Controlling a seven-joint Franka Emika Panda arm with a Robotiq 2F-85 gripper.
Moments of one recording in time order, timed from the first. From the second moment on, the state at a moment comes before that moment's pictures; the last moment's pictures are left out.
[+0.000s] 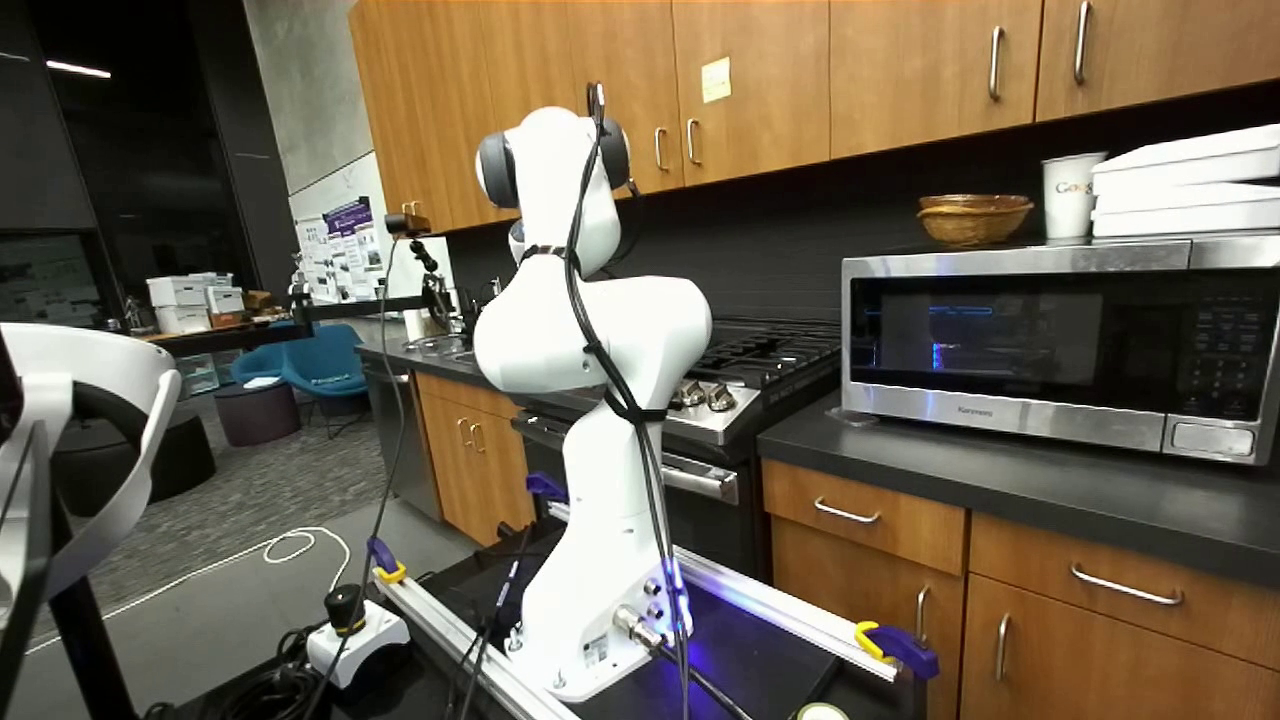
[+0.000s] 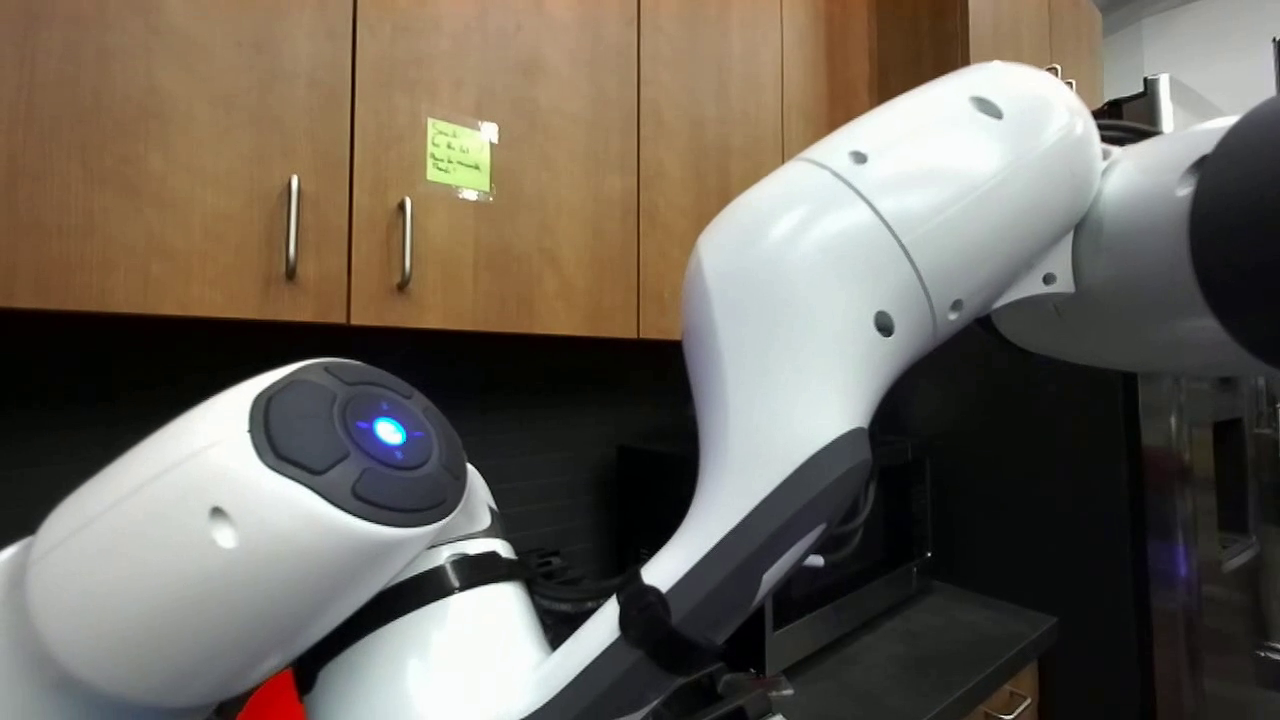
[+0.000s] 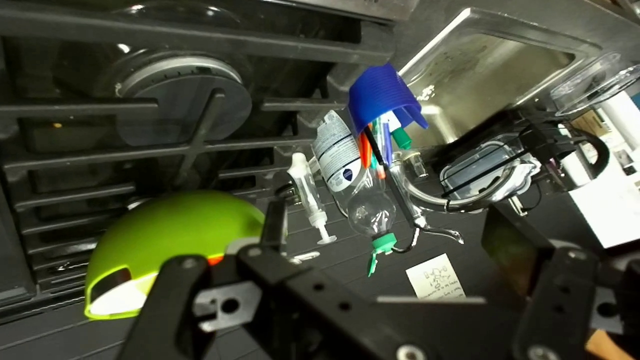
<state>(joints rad) 1.04 0.58 -0.15 -1.56 -1.02 3.11 1.61</state>
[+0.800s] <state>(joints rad) 1.12 0.59 -0.29 -1.53 -1.21 3.12 1.63</state>
